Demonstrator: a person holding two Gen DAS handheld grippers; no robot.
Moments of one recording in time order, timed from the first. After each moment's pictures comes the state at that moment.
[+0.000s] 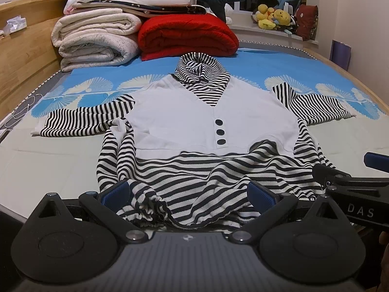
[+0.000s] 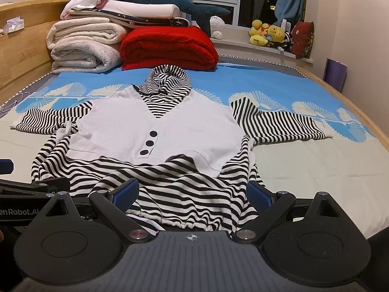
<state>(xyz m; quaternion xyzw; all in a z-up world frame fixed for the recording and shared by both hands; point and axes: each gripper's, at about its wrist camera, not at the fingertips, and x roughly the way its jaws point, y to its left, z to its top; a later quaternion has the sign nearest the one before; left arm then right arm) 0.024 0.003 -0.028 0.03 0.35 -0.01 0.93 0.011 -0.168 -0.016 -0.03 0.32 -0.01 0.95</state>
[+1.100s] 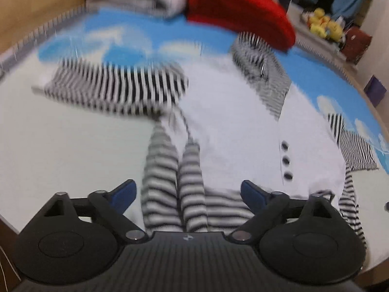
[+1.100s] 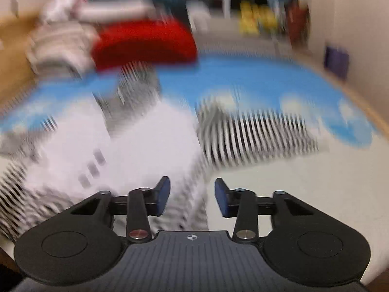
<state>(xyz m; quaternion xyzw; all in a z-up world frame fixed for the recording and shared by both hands) 0.172 0.158 -0.049 -0.11 0.47 0.03 0.88 0.125 -0.314 -0.032 0.04 0.41 0.00 0.91</state>
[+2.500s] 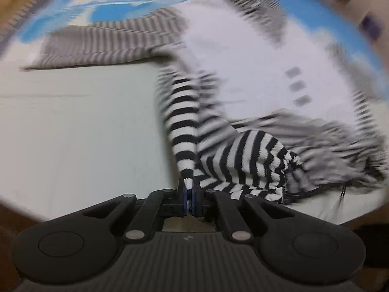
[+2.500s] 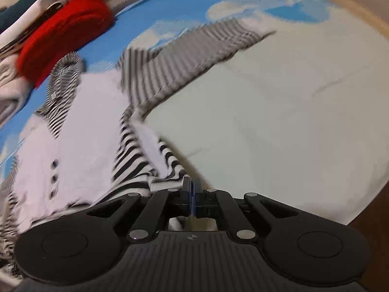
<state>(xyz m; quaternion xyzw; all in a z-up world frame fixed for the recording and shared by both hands) 0.149 0.183 -0.073 0.00 0.57 0.00 0.82 0.117 -0.398 -0.073 0.21 0.51 -0.07 0.83</state>
